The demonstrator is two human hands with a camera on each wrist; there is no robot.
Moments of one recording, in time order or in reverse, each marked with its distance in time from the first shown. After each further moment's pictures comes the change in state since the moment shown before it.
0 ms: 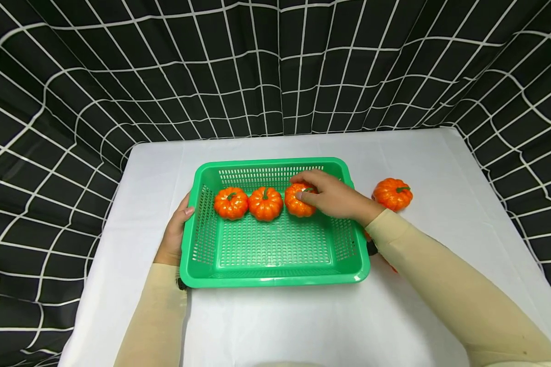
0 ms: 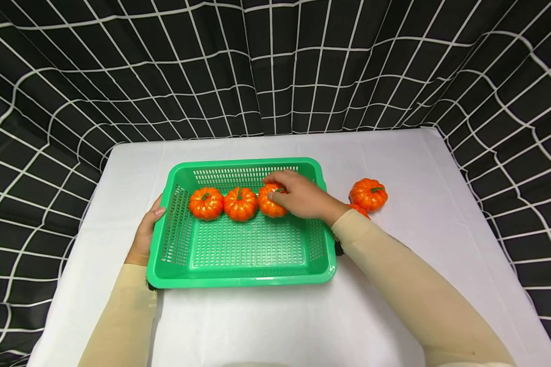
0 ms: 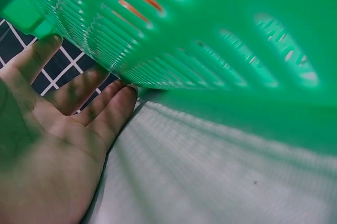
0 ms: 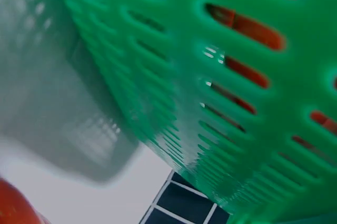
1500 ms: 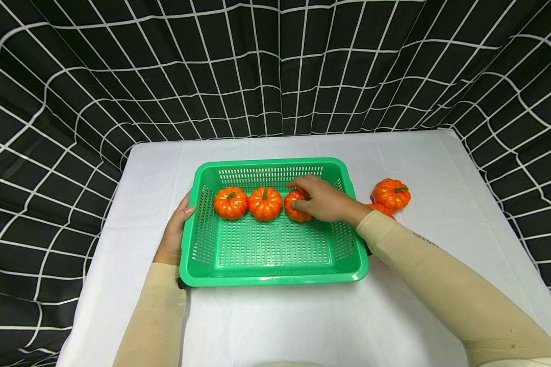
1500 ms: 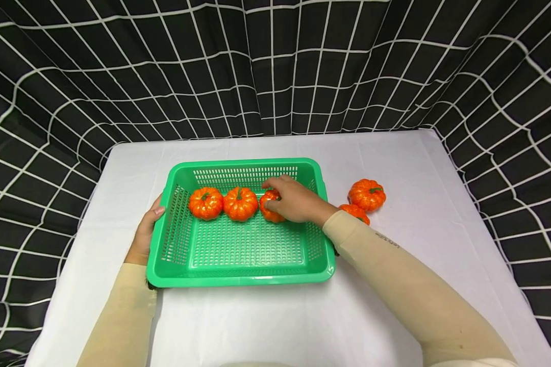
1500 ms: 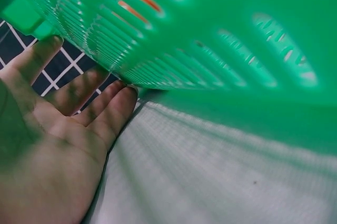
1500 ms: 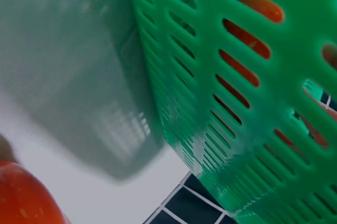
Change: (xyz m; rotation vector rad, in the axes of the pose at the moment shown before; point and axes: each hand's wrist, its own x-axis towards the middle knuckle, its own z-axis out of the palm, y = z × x) left_hand -0.003 0.002 0.002 0.038 0.052 -0.039; right_hand 0.010 -0.001 0.017 -0.153 -0.045 0.049
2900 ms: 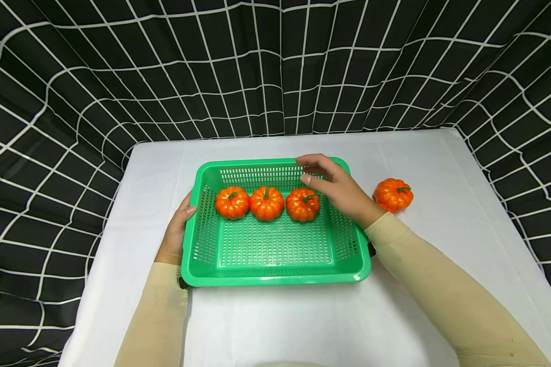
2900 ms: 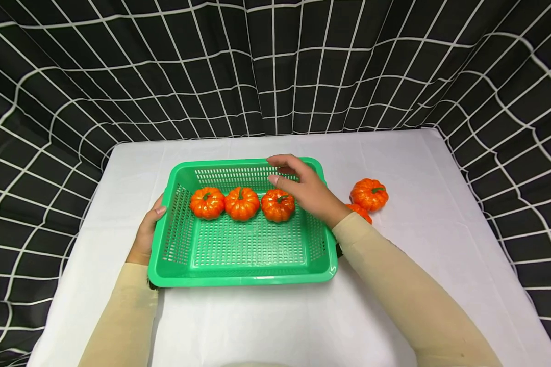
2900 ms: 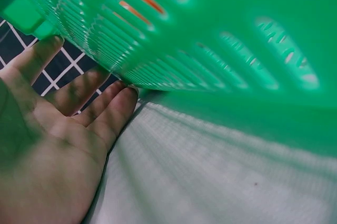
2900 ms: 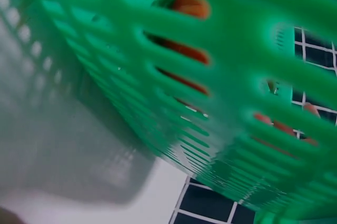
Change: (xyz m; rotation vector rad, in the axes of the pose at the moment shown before) left_hand 0.001 -0.003 -0.002 -0.012 -0.001 0.000; right_hand -0.017 0.006 -0.013 0.587 0.267 -0.127
